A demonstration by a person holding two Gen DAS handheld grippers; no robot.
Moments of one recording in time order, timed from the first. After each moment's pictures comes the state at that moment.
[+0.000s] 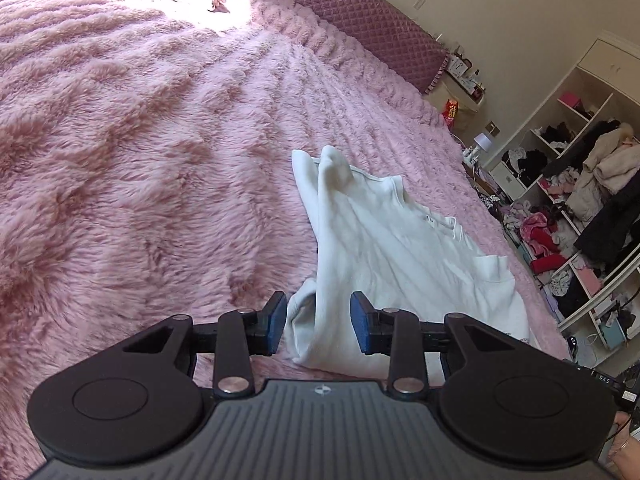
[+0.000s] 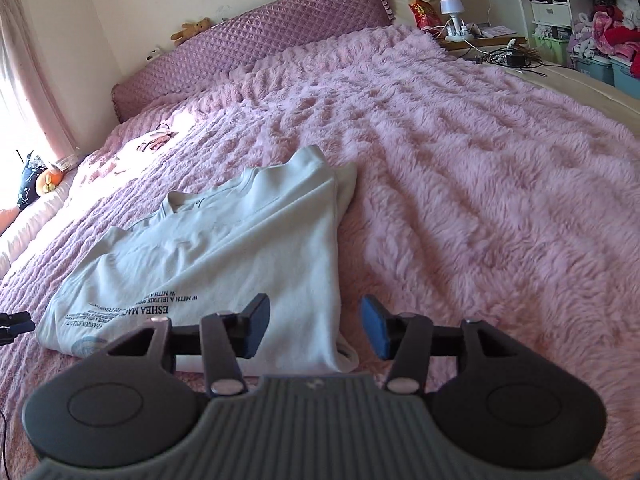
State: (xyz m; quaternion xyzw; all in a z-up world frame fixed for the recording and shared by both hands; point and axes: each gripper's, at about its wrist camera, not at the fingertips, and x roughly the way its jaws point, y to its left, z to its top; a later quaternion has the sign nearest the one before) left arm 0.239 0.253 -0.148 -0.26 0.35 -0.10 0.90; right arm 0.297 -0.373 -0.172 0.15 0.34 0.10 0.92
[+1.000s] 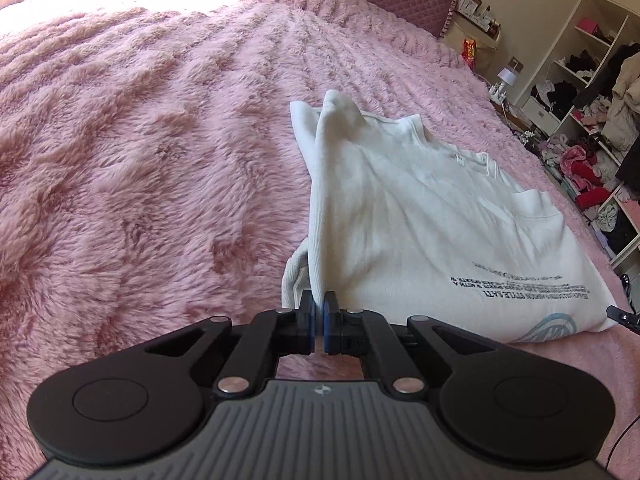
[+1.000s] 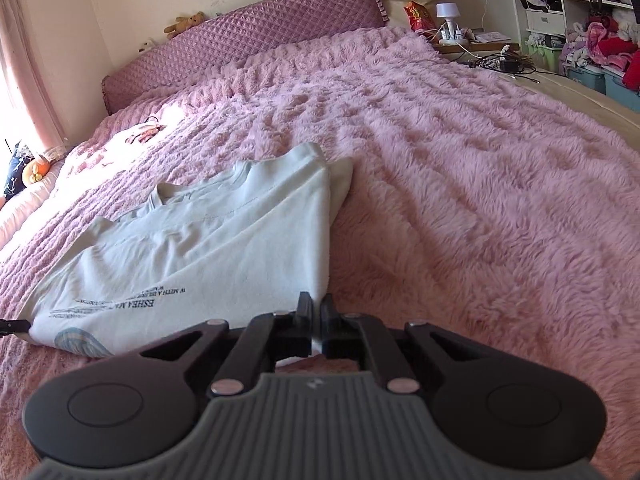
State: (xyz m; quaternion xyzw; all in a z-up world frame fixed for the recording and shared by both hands) left arm 0.252 0.217 -0.165 -0.16 0.42 -0.07 0.89; right arm 0.301 -0.356 -0.178 0.12 0.35 0.08 0.93
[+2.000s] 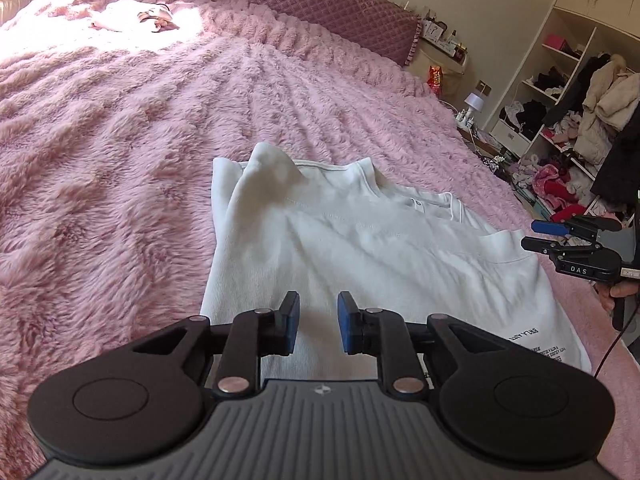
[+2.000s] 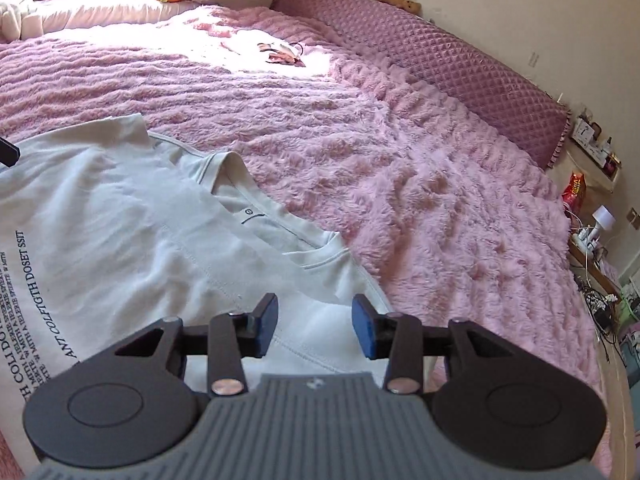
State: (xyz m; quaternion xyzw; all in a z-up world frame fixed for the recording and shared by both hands) left arm 0.298 0.176 -0.153 -0.17 0.35 -0.11 0.91; right arm 0.476 -0.216 -0.141 -0.26 0.28 0.24 0.89
